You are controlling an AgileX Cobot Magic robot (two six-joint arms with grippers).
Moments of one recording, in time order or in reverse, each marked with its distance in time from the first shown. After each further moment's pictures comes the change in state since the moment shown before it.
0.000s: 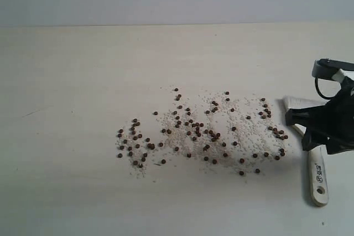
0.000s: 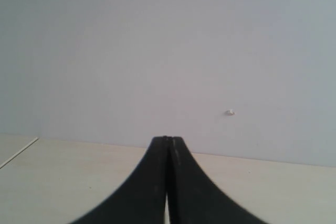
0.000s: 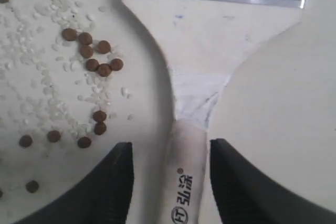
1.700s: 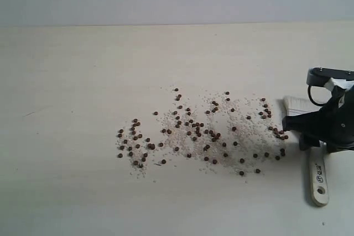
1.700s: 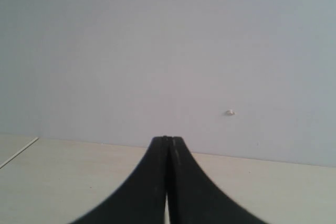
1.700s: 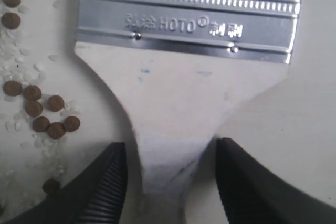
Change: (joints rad) left arm 0.000 0.000 0.000 0.000 0.000 0.000; right arm 0.000 0.137 0.015 -0.187 -0.189 0.151
